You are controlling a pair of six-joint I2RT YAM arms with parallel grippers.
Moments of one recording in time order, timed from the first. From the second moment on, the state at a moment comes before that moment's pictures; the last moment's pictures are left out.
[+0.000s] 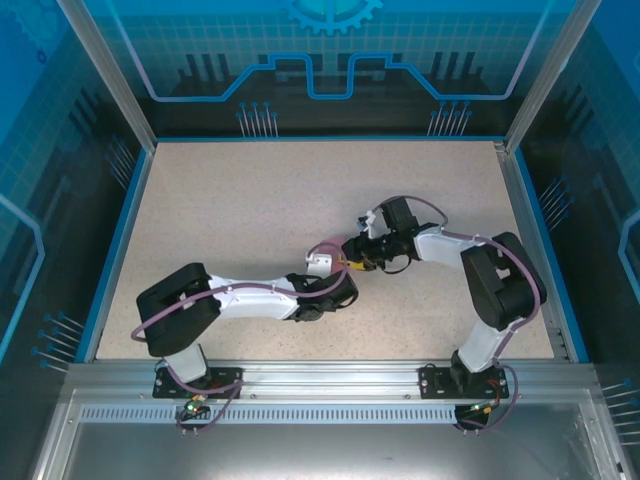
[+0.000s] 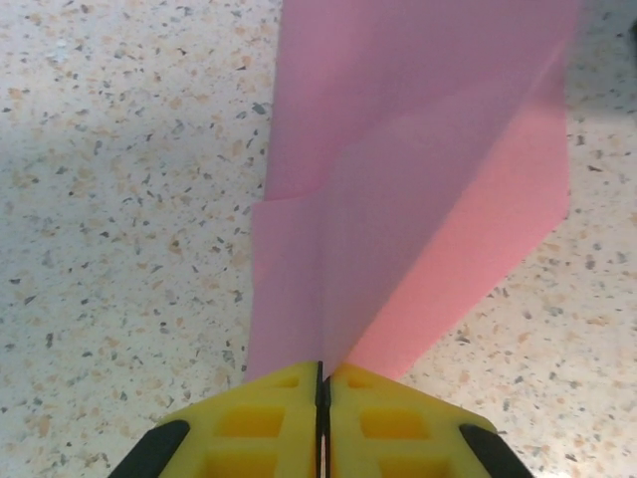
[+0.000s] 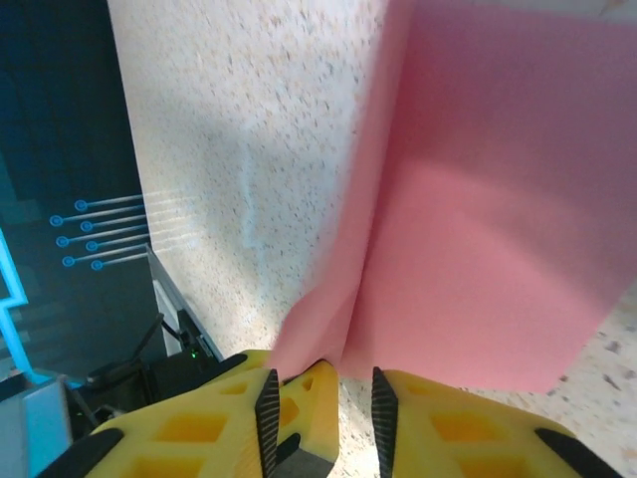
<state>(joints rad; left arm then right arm) -1.04 1.69 0.90 -0.39 -0.50 -0.92 0.39 1.71 0.91 -0.19 -0.81 0.67</state>
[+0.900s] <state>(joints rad) -0.81 1.56 0.64 0.06 0.02 -0.79 0.50 1.72 0.93 -0.24 -0.74 0.65</state>
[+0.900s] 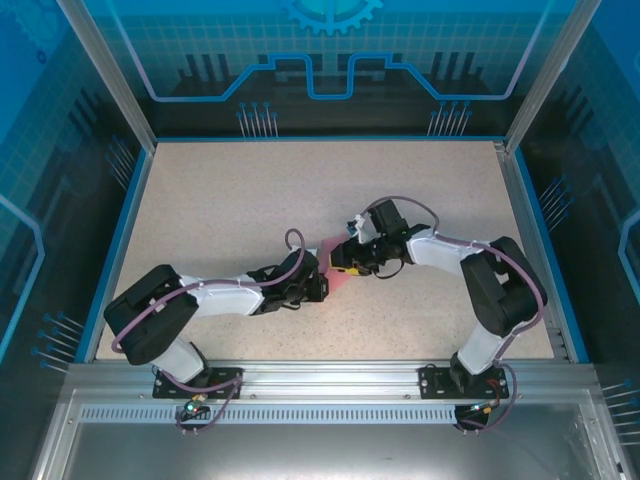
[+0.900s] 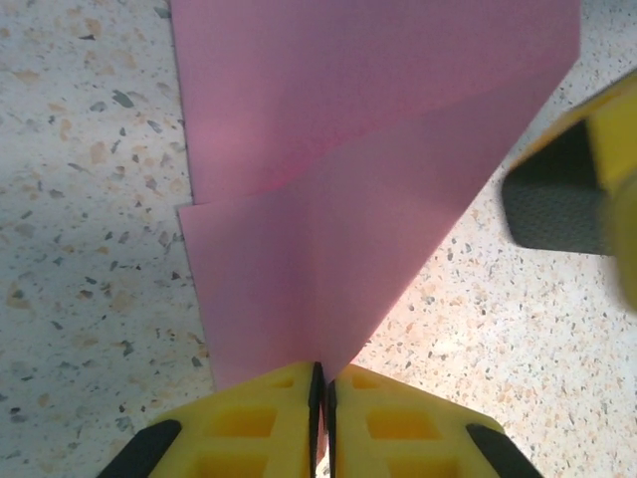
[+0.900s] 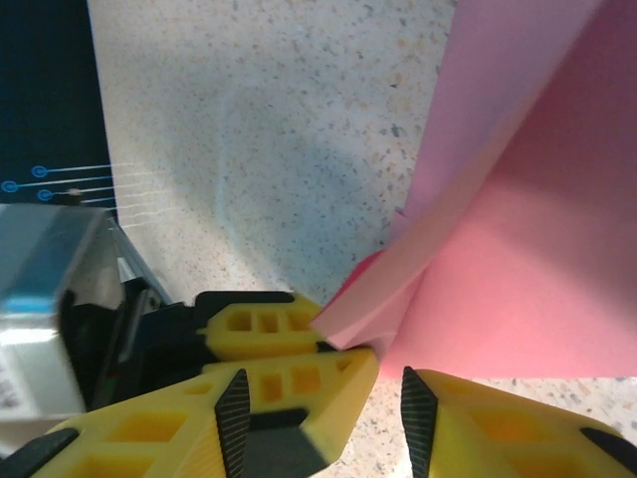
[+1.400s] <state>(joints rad) -0.81 1.54 0.65 -0.01 0.02 -0.74 0.51 1.80 1.01 -0.23 -0.72 0.67</state>
